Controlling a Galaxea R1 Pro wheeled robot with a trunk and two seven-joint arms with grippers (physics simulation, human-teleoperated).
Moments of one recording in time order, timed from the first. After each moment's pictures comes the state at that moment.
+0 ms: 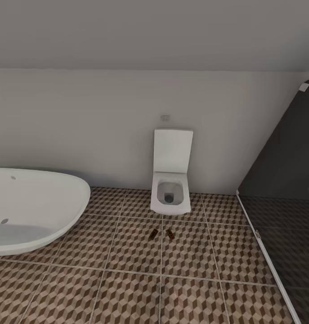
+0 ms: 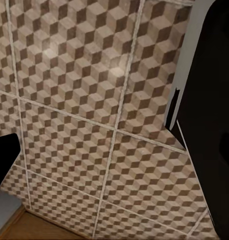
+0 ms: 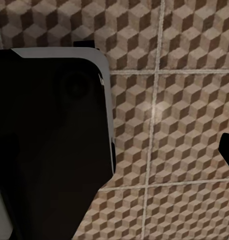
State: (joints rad) left arm -0.19 0.05 -0.51 0.07 0.65 -0.14 0.20; right arm -0.22 -0.04 0.33 -0.02 -0.40 -0.16 -0.07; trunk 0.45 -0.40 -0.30
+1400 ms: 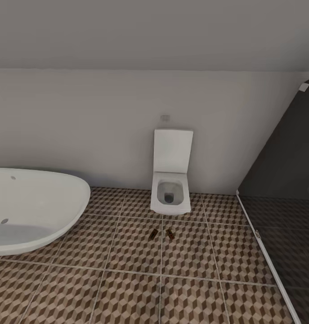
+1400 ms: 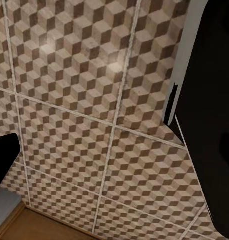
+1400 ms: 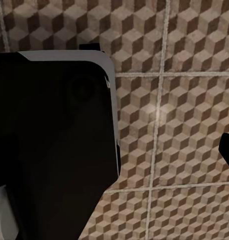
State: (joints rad) left arm -0.19 0.05 -0.51 0.07 0.65 -0.12 0.20; right arm -0.22 -0.04 0.33 -0.02 -0.40 -0.17 -0.07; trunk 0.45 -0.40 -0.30
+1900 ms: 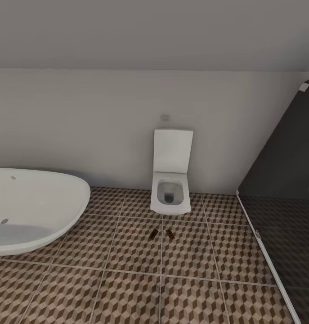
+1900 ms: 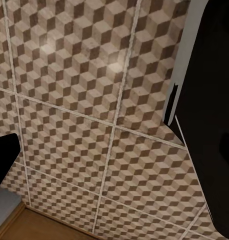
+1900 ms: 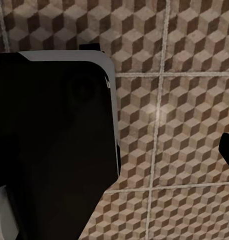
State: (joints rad) left arm -0.19 0.05 -0.51 0.07 0.65 -0.12 0.20; right arm -0.22 -0.04 0.33 -0.02 -0.40 -0.17 -0.07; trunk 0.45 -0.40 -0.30
